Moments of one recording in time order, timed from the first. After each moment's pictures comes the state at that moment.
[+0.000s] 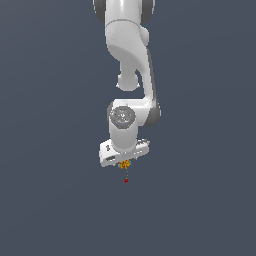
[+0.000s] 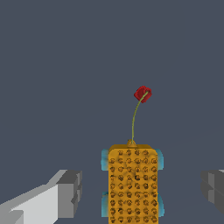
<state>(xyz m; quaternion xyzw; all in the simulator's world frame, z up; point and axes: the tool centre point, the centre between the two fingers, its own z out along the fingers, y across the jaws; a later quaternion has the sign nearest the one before) 0.058 -0.014 0.065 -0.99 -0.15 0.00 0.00</state>
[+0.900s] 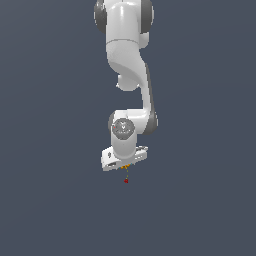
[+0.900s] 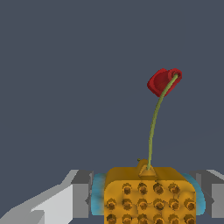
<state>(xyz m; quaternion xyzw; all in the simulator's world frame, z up) 0.058 -0.014 0.015 -0.99 -0.16 0.00 0.00</state>
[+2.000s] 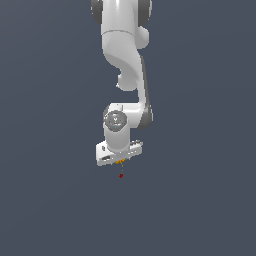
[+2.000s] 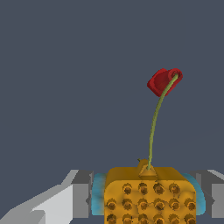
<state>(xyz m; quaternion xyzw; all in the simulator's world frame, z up) 0.041 -0.036 0.032 -0.99 -0.16 0.00 0.00</state>
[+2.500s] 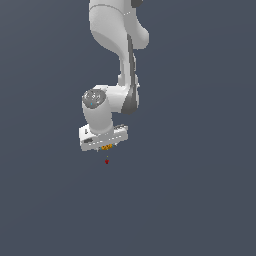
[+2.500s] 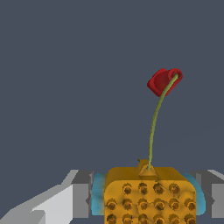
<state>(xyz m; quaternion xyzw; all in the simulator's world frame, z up) -0.005 -0.099 0.080 -0.99 -0.16 0.00 0.00</state>
